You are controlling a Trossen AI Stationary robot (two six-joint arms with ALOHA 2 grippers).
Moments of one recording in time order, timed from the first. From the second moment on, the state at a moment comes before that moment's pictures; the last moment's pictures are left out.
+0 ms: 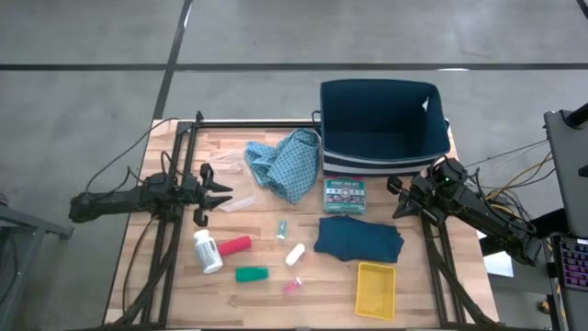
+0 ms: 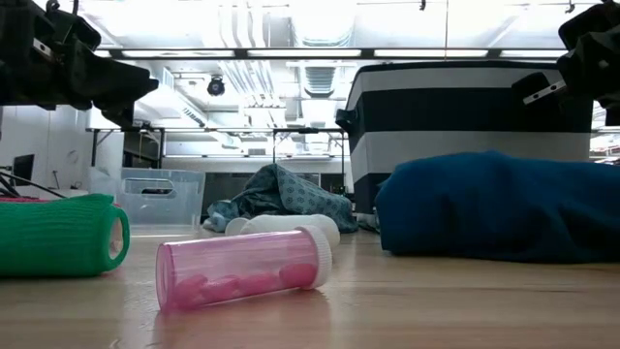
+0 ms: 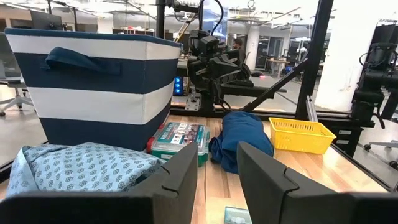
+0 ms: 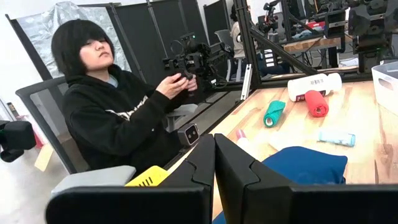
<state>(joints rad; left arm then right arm) 0.08 0.00 0.00 0.03 0.07 -0.06 -0.66 0.09 0.01 0.24 -1.34 0.45</state>
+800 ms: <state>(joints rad) 0.08 0.00 0.00 0.10 0.07 -0.02 -0.66 0.09 0.01 0.24 -1.34 0.45</state>
